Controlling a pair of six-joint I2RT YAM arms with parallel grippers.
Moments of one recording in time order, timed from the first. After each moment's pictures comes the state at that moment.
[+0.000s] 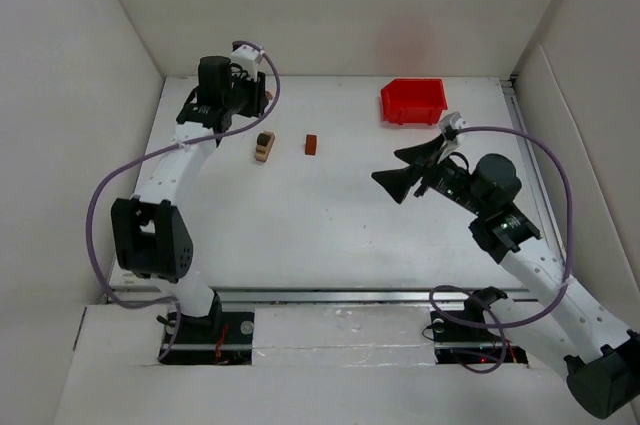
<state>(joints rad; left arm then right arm) -0.18 1.60 1.45 -0.28 0.23 0.06 0.45 0.85 0.77 0.16 -0.44 0.33</state>
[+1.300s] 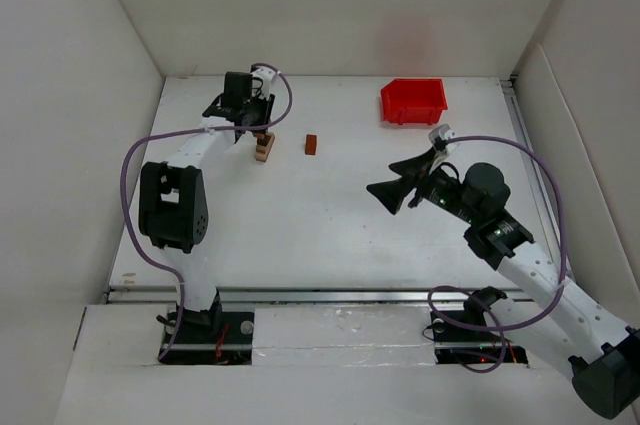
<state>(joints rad) -0.20 1.86 1.48 -0.30 0.07 0.13 0.51 0.83 0.67 0.15 -0.40 0.34</state>
